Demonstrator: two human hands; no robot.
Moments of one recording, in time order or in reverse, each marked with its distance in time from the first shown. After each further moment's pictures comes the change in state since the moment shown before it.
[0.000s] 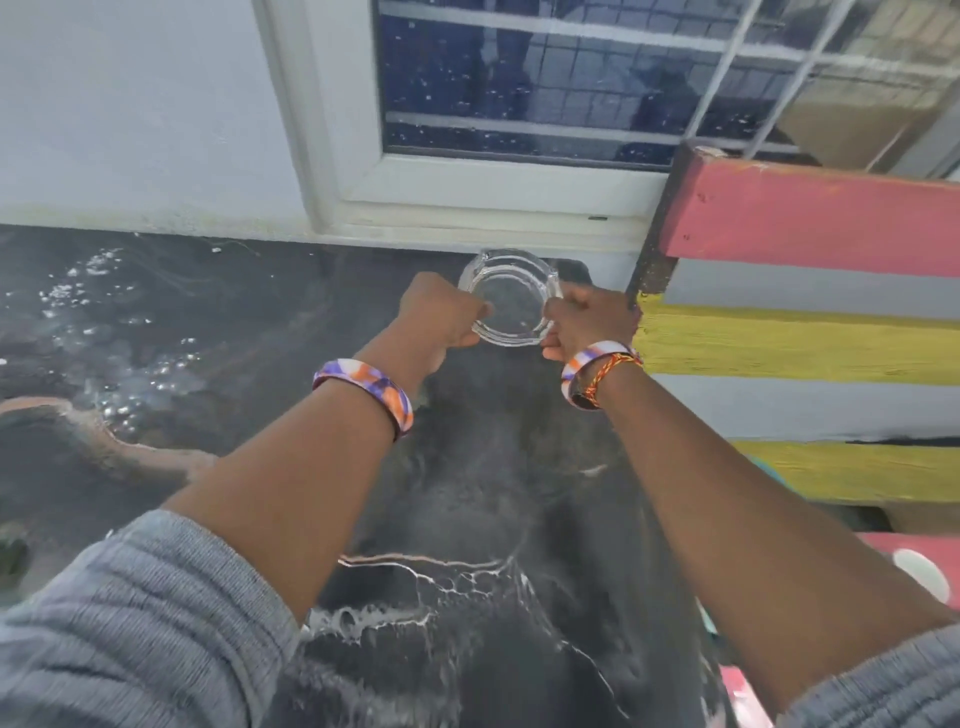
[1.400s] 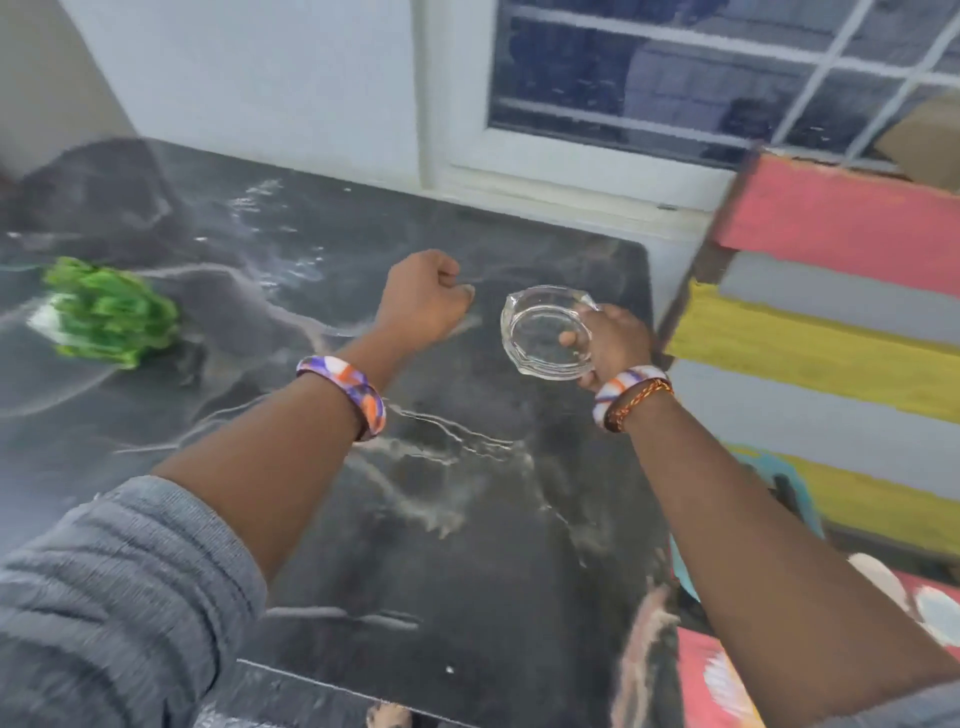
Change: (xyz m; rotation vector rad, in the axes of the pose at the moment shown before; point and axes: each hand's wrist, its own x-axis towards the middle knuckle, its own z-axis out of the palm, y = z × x) left_hand -0.138 -0.036 -0.049 0.399 0.372 0.219; right_hand -0.093 0.022 -0.038 0.115 -0.313 0.073
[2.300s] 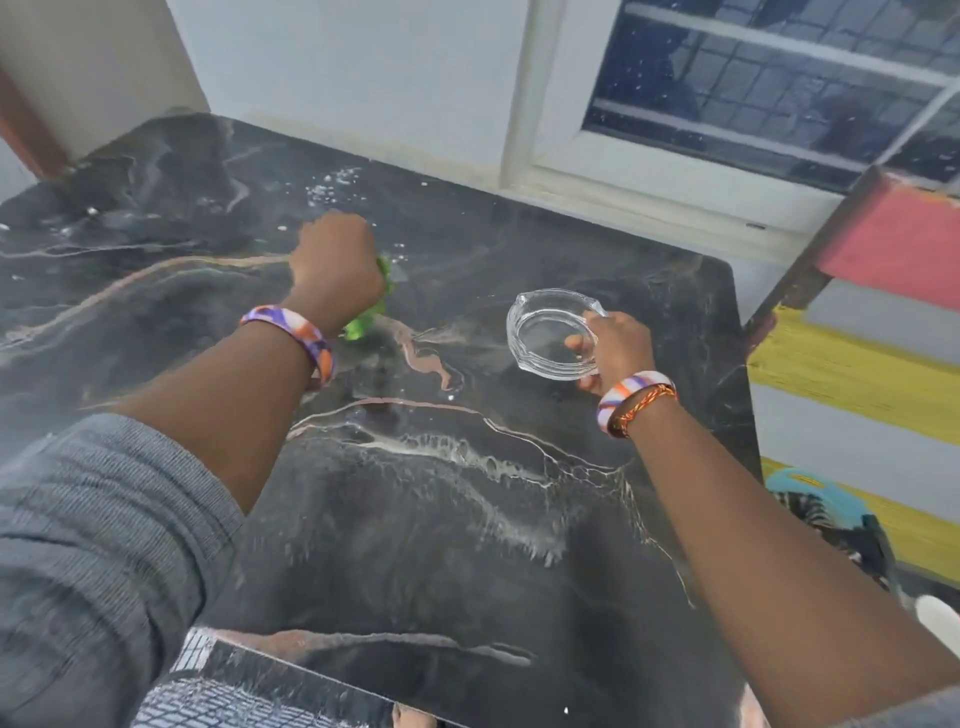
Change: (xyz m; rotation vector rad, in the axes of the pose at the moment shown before) left_hand 0.048 -0.088 -0.122 0.680 0.164 -0.066; right_hand -0.002 -0.002 0.100 -0.048 -0.005 0.027
